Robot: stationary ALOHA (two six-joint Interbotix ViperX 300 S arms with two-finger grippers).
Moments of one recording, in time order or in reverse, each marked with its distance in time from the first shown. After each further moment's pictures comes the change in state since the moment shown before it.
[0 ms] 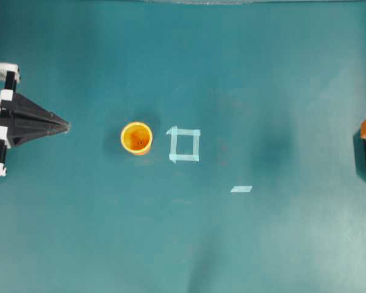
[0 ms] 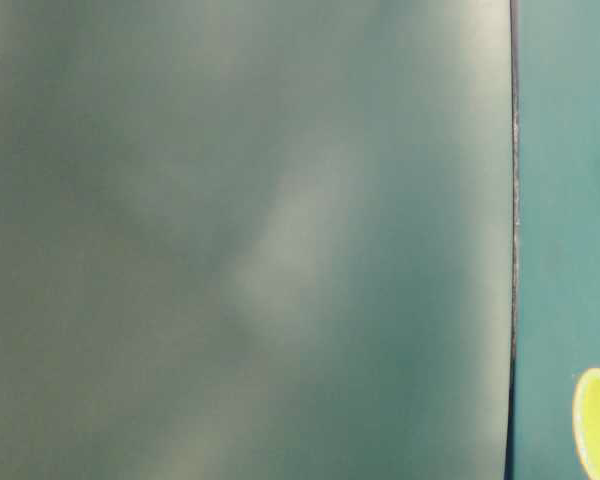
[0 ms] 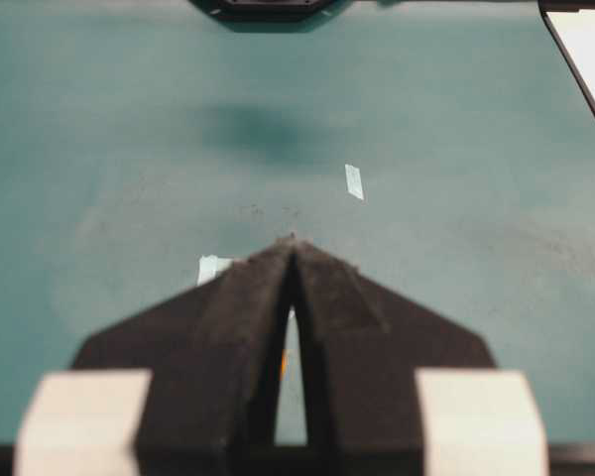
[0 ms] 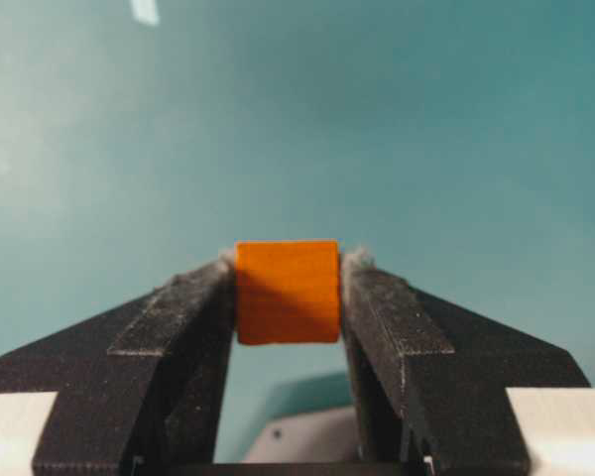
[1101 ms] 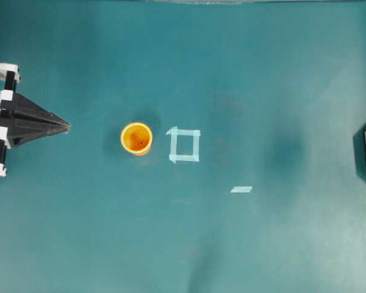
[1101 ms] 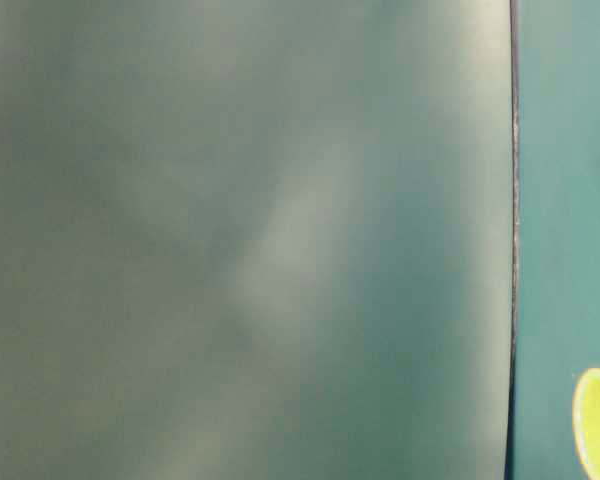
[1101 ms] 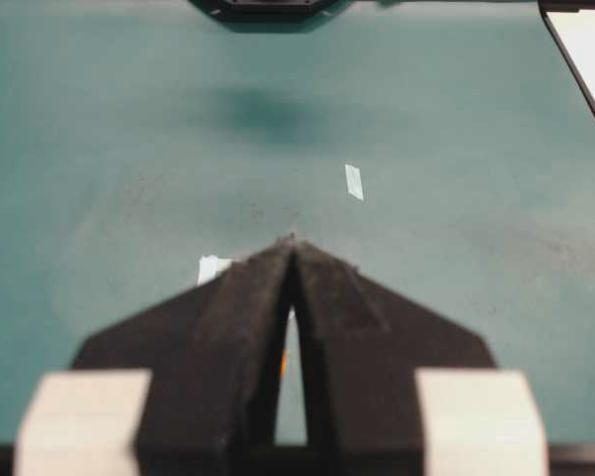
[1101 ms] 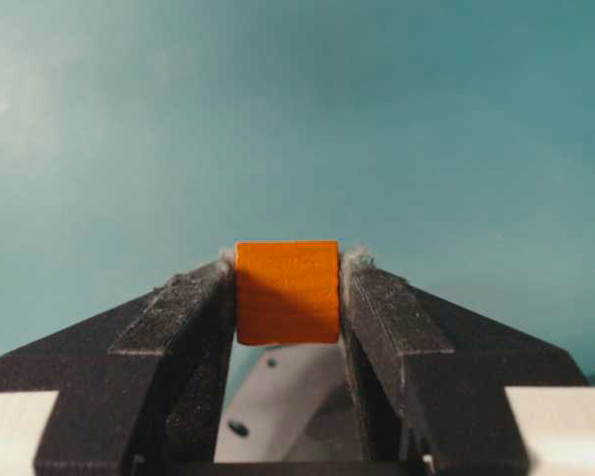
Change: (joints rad) left arm -0.002 0.000 0.000 0.000 0.000 0.000; right arm 0.000 -0.077 -0.014 0.000 0.124 0.000
